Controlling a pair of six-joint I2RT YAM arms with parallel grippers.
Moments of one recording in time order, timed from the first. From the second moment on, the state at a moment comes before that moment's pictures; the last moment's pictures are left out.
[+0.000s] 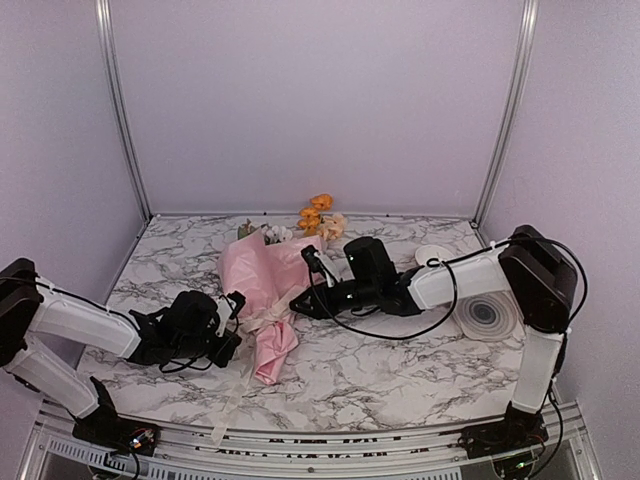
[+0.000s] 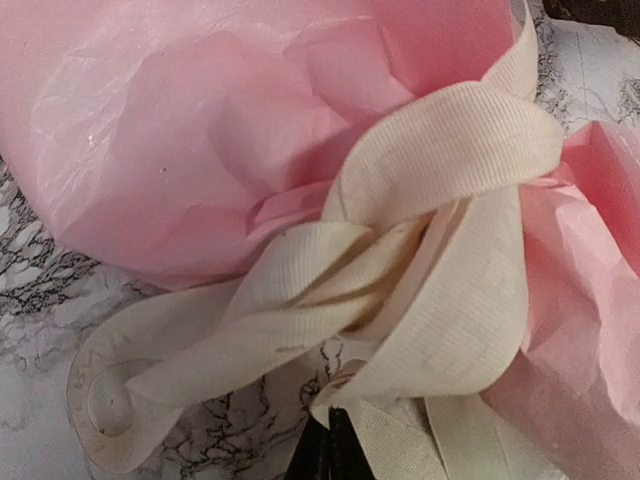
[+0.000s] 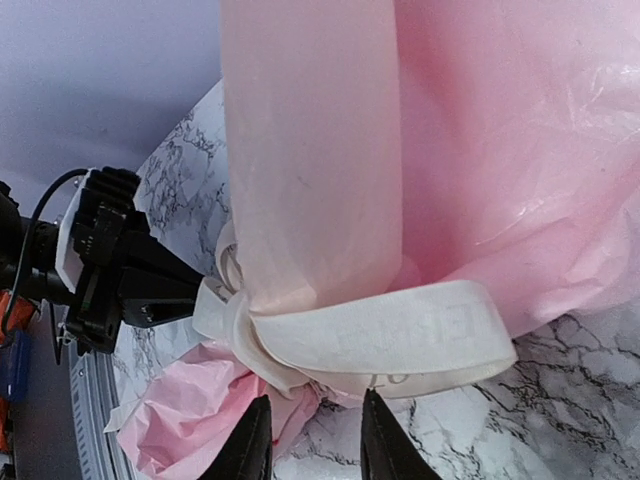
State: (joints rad) left arm -0.84 1.44 0.46 0.19 -0.13 -0.20; right arm 0.83 1.91 1.10 0.30 -0.47 0.37
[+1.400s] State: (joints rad) left arm -1.00 1.31 0.33 0.13 0.02 -0.48; right arm 0.81 2.13 1.32 0.36 -0.60 0.46
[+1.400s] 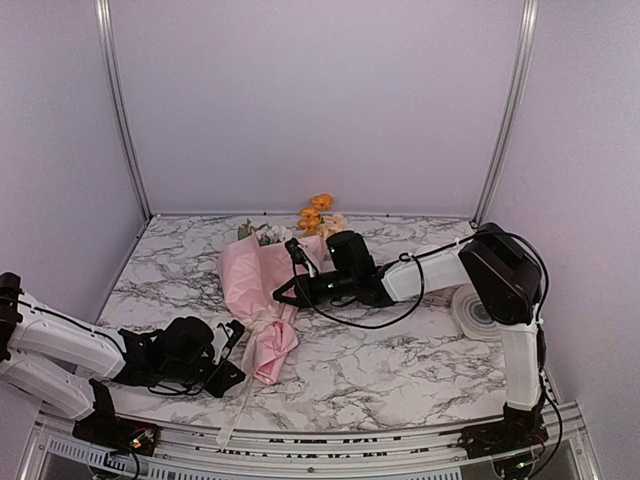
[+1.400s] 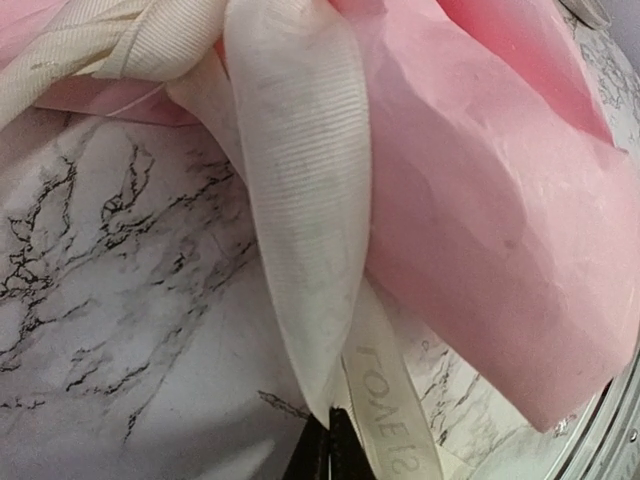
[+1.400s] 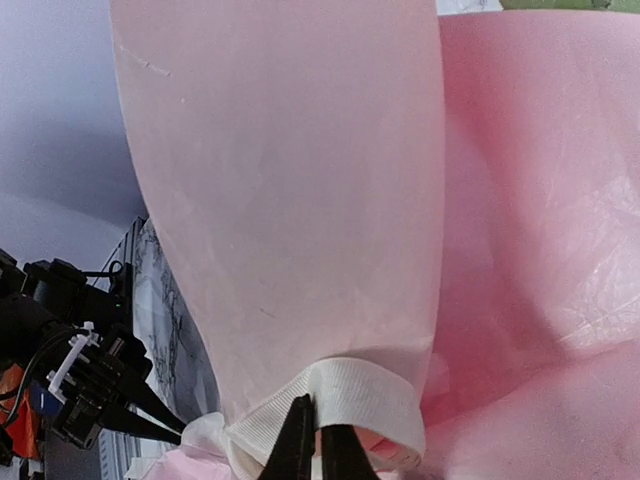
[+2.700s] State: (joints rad) left arm -0.74 1.53 0.63 -0.05 -0.14 -0.11; right arm 0.82 1.91 1.07 0.33 -0.61 0.44
